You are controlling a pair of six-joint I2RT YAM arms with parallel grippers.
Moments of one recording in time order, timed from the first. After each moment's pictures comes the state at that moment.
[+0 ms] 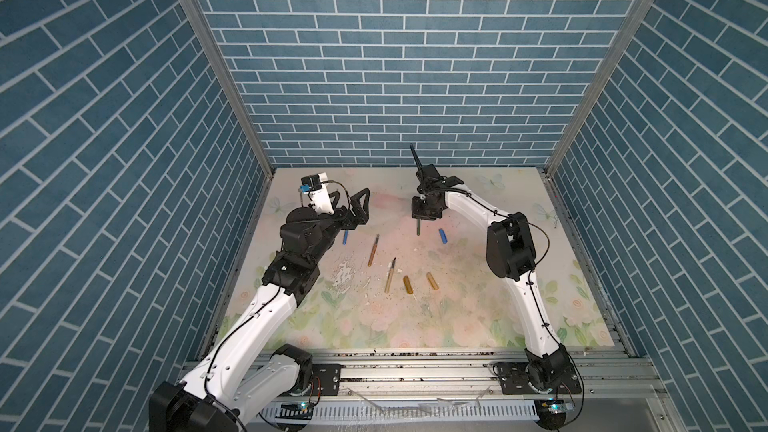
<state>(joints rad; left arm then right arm) -0.36 0.98 0.80 0.13 0.01 -0.48 0.58 2.38 2.12 -0.85 -0.14 0.50</state>
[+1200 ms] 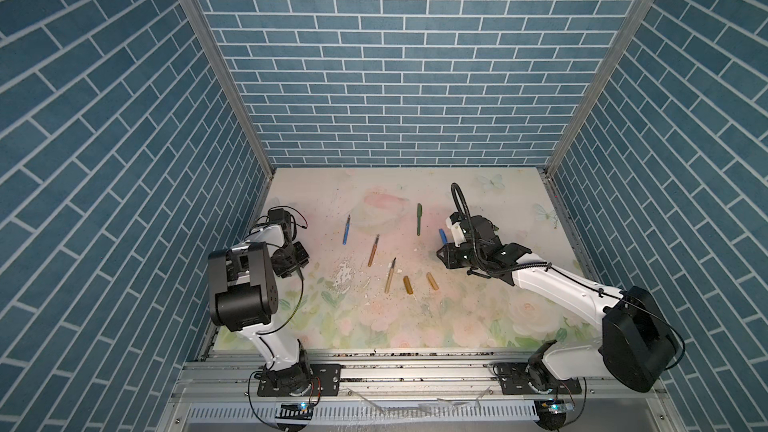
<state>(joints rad) 0.21 1.75 1.04 -0.75 -0.01 -0.43 0.68 1.37 0.86 -0.29 -0.15 0.45</state>
